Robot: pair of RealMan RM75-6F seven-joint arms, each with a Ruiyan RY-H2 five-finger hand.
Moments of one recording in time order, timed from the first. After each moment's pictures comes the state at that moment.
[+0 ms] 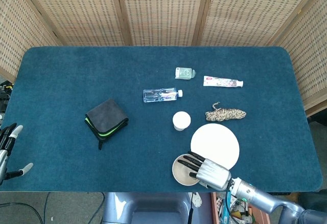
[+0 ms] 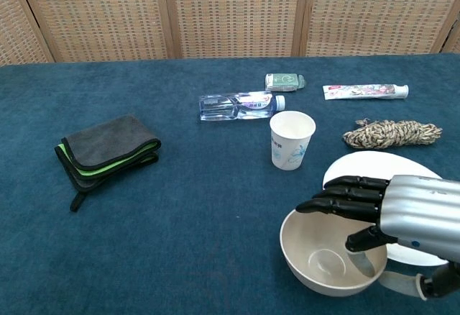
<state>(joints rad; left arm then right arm) -0.04 -1.05 0.00 -1.63 1.54 1.50 -0.04 0.55 -1.45 -0.18 -1.30 -2.06 1.21 0.02</state>
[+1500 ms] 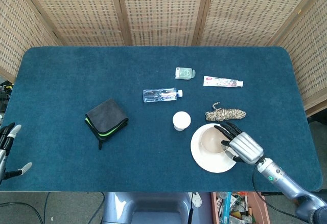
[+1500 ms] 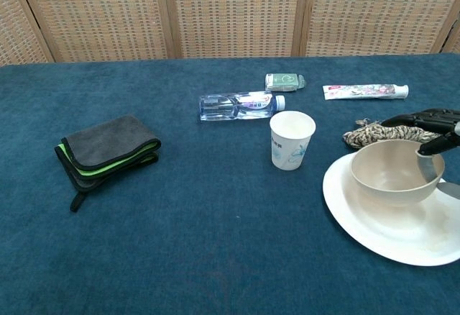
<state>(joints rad) -0.04 -1.06 0.00 -1.62 1.54 1.51 -0.05 0.50 -1.43 -0.15 -0.99 -1.83 1.33 0.35</state>
